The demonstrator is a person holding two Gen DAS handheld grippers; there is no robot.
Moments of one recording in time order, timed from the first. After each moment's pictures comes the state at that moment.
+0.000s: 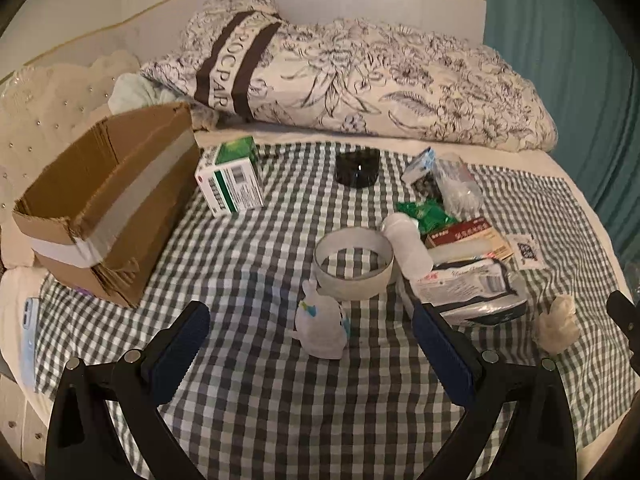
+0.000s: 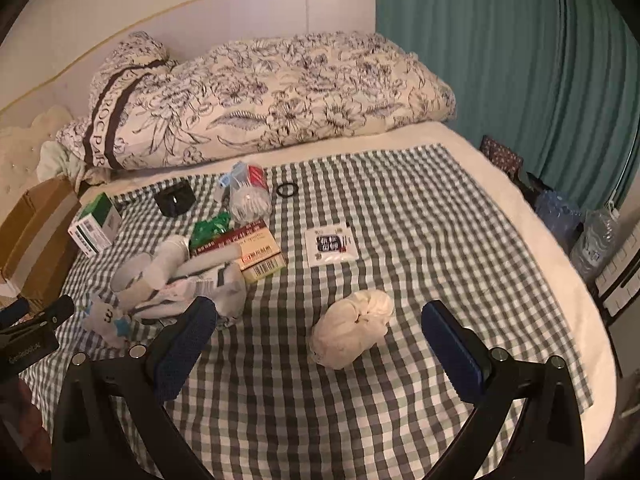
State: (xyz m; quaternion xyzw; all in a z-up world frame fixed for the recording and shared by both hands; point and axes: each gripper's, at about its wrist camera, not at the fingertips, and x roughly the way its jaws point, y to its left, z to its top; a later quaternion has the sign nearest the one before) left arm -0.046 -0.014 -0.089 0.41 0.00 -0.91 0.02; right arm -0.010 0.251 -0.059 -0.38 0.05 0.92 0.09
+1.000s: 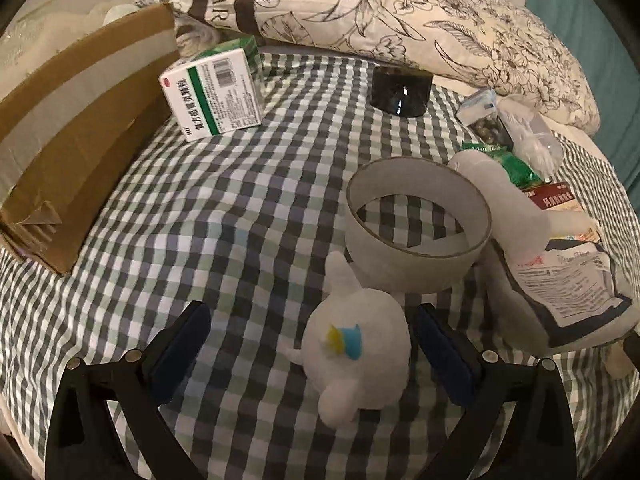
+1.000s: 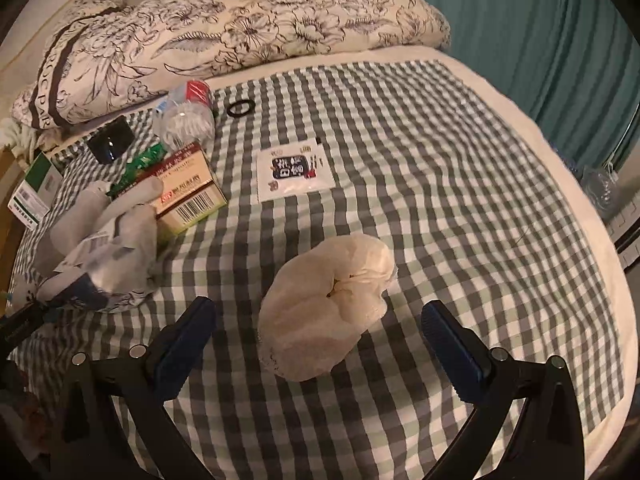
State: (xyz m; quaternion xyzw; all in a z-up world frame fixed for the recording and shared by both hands) left arm -0.110 -0.029 -0.190 0.49 0.03 -0.87 0.04; right arm -0.060 0.283 -0.149 -0.48 0.06 0.87 0.12
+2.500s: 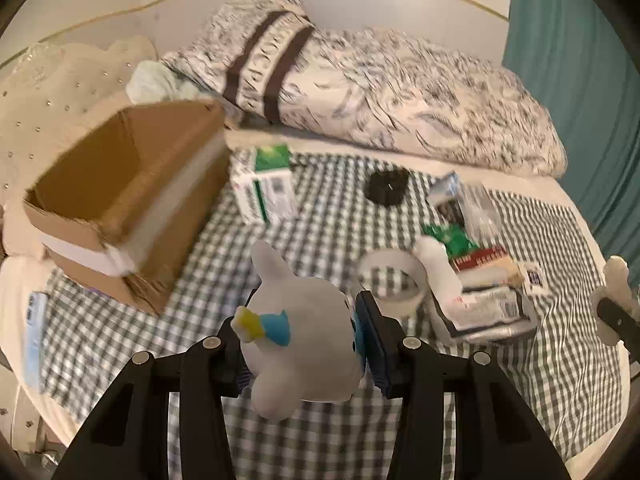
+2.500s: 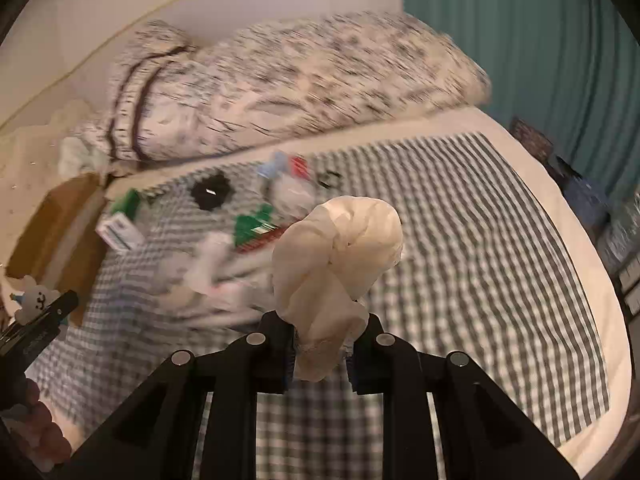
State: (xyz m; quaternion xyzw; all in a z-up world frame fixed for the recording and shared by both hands) left arm -0.049 -0.076 -0.057 0.40 0.04 -0.91 0.04; right arm -0.038 0.209 -0.036 -0.40 0.07 0.91 0.03
